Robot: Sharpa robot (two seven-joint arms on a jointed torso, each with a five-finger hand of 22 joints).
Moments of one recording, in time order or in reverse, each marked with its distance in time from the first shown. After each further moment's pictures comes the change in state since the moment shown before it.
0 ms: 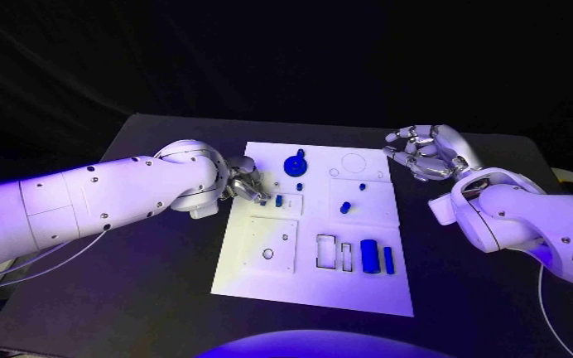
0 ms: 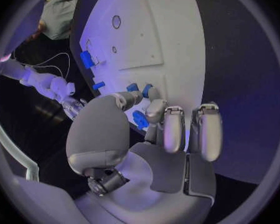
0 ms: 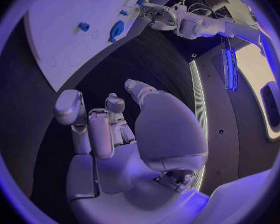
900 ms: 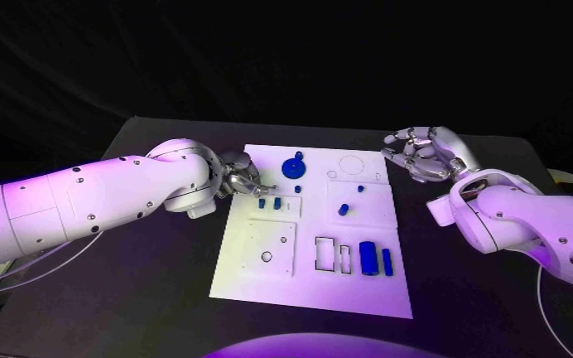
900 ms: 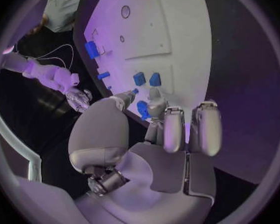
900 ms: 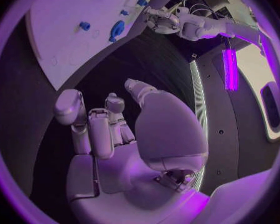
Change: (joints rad) left arm 0.003 -0.029 0.027 0.034 0.039 -0.061 0.018; left_hand -0.096 0.073 -0.292 0.003 0.006 -0.051 0.030 -0.039 -0.021 -0.091 0.018 -0.083 -0.110 -0.001 0.009 -0.008 0.000 0.010 -0.063 0.006 -0.058 -0.012; right arm 0.000 -0.002 0.000 -0.002 0.000 0.000 0.001; right_hand -0.004 -0.004 0.000 0.000 0.000 0.000 0.000 0.000 -0.001 -0.004 0.004 0.000 -0.003 0.000 0.000 0.000 -0.003 0.000 0.000 0.000 -0.004 -0.002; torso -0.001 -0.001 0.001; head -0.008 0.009
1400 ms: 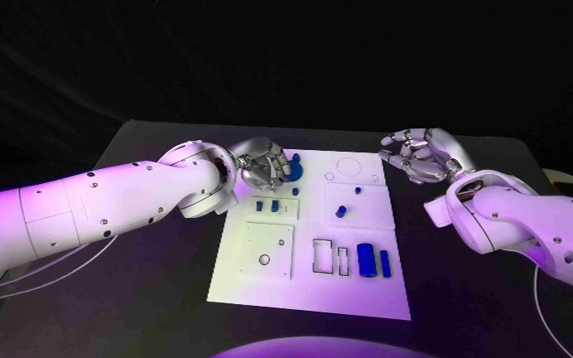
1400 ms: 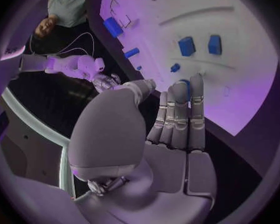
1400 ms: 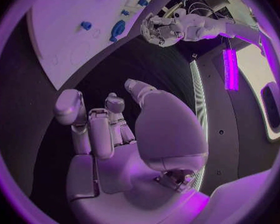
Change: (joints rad) left arm 0.000 0.062 -0.017 -0.020 -0.014 -0.235 0.349; left_hand 0.424 -0.102 0.170 -0.035 -0.006 -0.143 0.111 -0.178 -0.251 -0.408 0.116 -0.452 -0.487 -0.318 0.110 -0.558 -0.445 0.115 -0.431 0.097 -0.564 -0.635; right arm 0.000 0.001 0.000 -0.004 0.000 0.000 0.000; right_hand 0.000 0.000 0.003 0.003 0.000 0.000 0.000 0.000 0.000 0.000 0.000 0.000 0.000 0.000 0.000 0.000 0.000 0.000 0.000 0.000 0.000 0.000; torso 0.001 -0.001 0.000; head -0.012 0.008
